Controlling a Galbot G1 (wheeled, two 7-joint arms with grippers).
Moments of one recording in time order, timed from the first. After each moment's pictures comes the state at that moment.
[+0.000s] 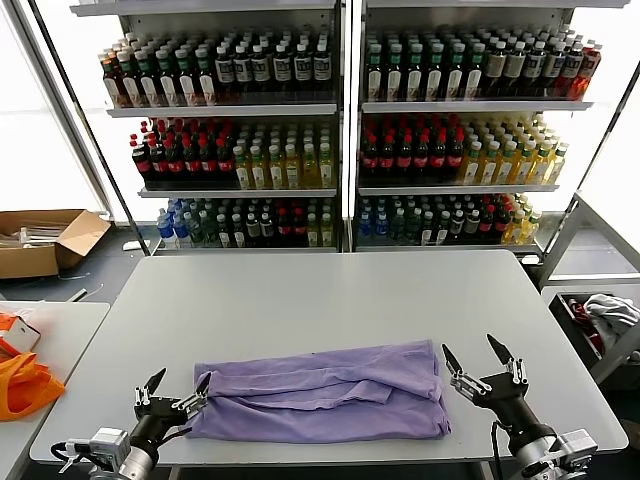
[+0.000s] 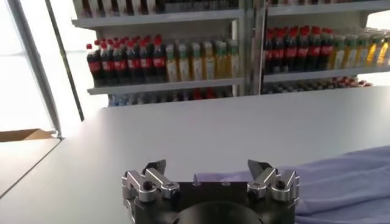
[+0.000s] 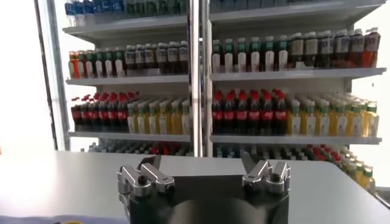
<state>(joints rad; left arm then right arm) 1.66 -1.16 -0.61 -2.14 -0.40 0.34 -0.12 -1.69 1.18 0.72 2.20 0.43 -0.07 -0.13</state>
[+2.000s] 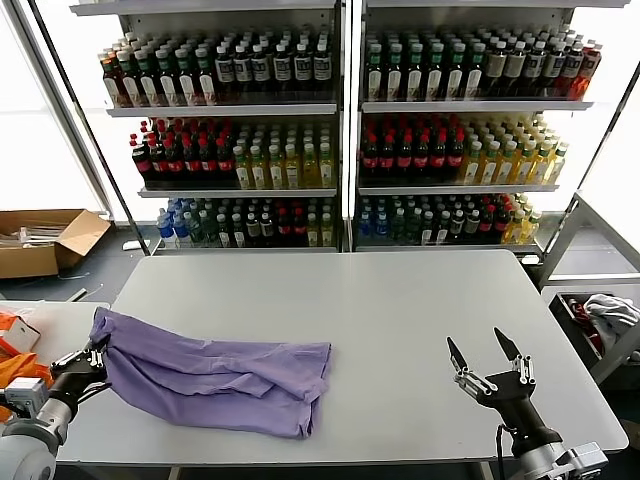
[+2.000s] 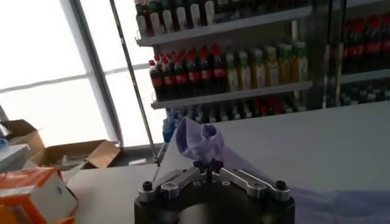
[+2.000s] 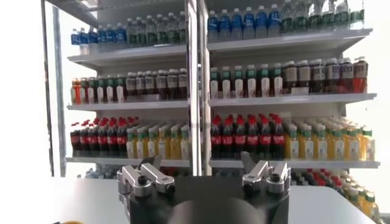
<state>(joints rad) 1.56 -0.91 -0.86 -2.03 -0.61 0.40 -0.07 -1.72 1.19 0.73 2.22 0.45 0.02 -0.13</state>
